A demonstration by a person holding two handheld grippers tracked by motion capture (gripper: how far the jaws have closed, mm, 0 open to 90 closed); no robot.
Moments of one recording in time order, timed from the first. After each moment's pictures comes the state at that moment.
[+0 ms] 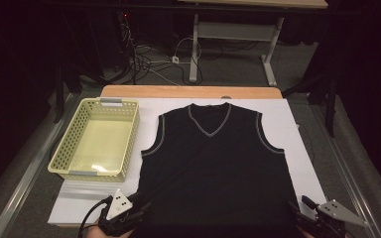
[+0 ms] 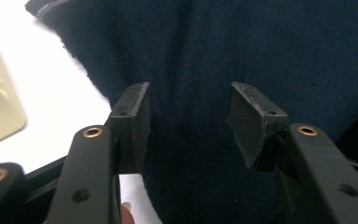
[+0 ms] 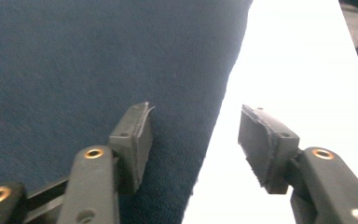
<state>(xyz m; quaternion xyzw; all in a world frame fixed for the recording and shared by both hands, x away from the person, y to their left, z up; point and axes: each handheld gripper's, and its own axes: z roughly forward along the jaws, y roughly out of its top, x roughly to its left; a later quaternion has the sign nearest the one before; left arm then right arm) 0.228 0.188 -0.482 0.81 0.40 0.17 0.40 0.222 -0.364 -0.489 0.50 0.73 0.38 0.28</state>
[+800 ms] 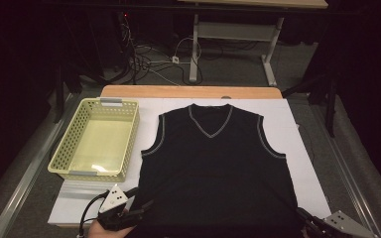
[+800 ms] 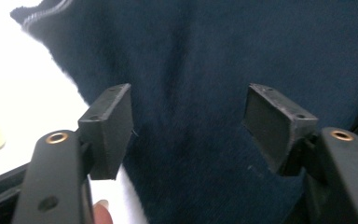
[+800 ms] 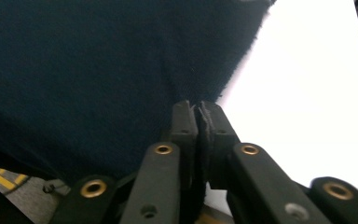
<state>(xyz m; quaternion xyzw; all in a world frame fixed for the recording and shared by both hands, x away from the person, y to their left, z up) 0.237 0.193 -0.481 0.79 0.39 0.13 0.46 0.194 -0.366 -0.477 0.47 0.74 0.40 0.26</state>
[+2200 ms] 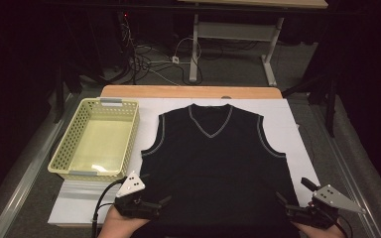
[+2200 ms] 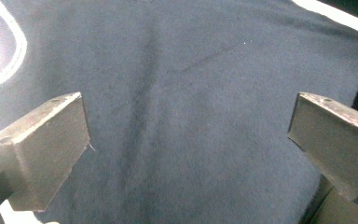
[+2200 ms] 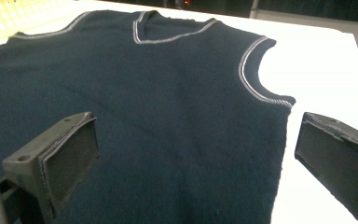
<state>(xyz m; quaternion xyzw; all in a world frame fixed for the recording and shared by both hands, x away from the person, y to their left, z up) 0.269 0.151 -0.456 0.79 0.36 0.11 0.48 0.247 -0.335 -0.447 0.43 0.71 0.47 0.28</state>
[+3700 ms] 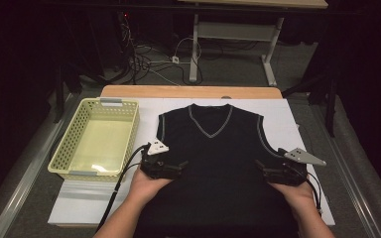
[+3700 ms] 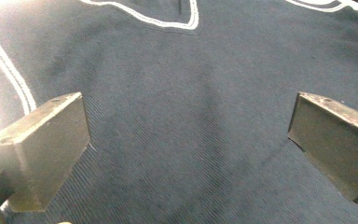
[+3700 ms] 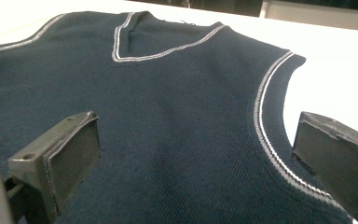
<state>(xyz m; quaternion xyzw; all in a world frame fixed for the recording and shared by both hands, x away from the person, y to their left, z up) 0.371 0.109 -0.458 0.79 0.39 0.13 0.45 0.353 -0.302 -0.456 0.43 0.73 0.46 0.26</state>
